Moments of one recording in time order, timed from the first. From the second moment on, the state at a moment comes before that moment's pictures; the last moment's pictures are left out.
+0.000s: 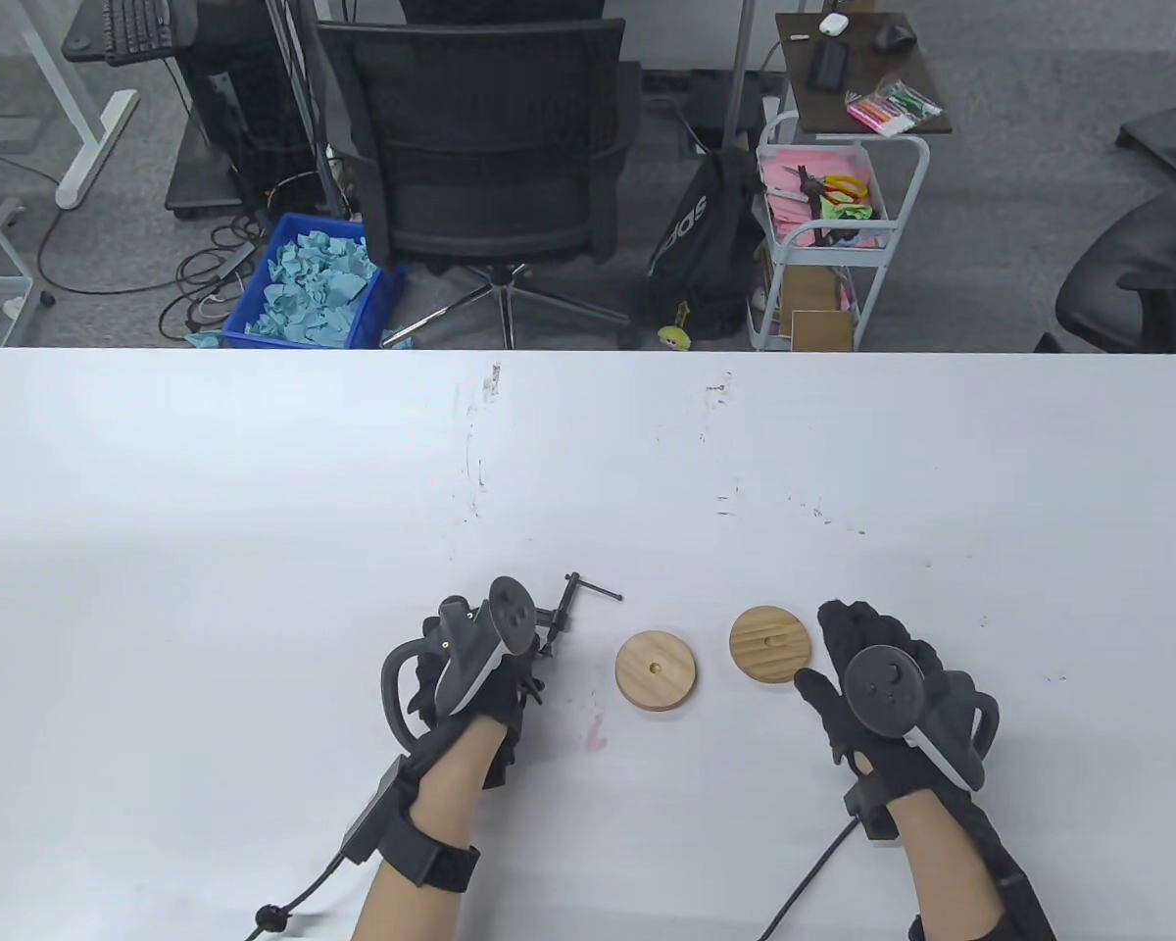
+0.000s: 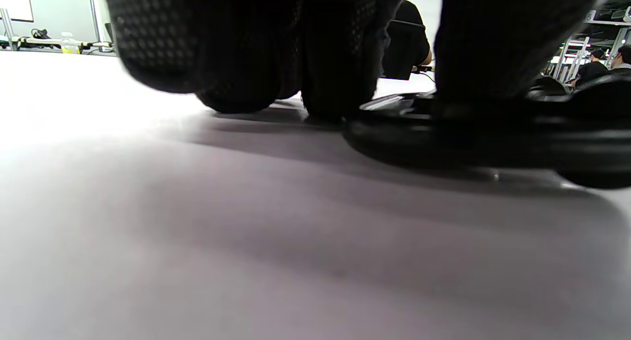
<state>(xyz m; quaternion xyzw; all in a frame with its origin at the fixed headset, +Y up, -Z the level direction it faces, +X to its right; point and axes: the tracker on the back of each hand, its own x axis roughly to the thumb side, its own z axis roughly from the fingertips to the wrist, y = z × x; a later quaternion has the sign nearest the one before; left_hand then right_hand) -0.137 -0.757 -0.329 -0.07 0.11 0.04 0.99 0.239 -0.725 -0.275 0.00 -0.05 0.99 0.12</state>
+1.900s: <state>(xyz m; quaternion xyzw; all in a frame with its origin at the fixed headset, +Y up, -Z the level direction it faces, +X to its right) -0.175 -0.733 -0.259 -0.02 -0.10 -0.02 0.99 0.229 -0.728 -0.272 0.08 0.02 0.99 0.09</state>
